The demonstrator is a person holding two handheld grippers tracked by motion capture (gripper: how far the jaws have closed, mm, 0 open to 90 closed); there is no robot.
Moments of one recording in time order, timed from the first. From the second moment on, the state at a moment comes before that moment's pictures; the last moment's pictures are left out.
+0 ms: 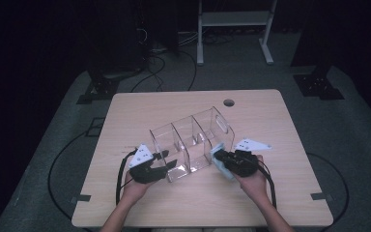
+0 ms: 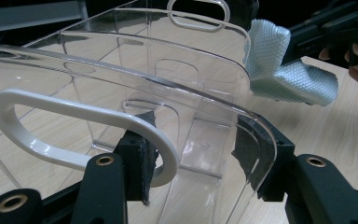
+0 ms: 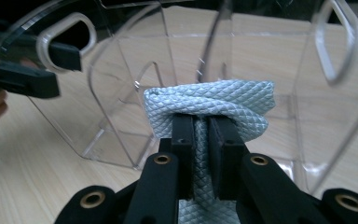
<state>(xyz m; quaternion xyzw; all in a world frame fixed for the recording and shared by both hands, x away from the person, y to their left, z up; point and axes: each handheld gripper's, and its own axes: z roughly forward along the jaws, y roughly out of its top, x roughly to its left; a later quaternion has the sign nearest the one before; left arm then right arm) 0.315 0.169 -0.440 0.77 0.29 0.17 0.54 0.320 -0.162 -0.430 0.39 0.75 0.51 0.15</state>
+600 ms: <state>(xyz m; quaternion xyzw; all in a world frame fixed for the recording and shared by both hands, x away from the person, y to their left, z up) 0.315 0.169 -0.439 0.77 0.29 0.17 0.54 0.325 -0.144 -0.454 0.39 0.78 0.47 0.15</state>
